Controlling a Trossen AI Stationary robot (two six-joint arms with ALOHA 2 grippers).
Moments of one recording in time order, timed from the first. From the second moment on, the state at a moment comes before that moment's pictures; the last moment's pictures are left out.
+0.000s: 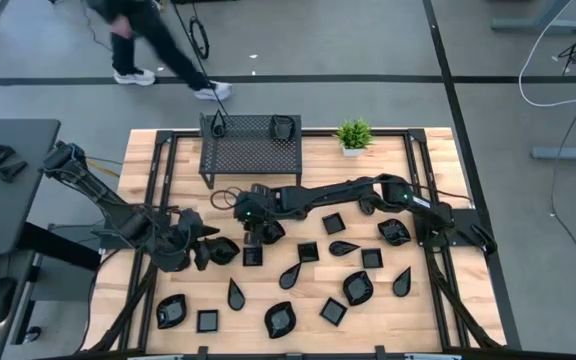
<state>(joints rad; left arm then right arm) -0.71 0.90 0.56 -0.48 -0.79 -1.12 0.02 2.37 1.98 -0.50 0.13 0.02</state>
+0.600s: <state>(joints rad) -0.78 0.90 0.56 -0.51 -0.86 -1.17 0.00 2.37 1.81 -0.33 0.21 -0.05</state>
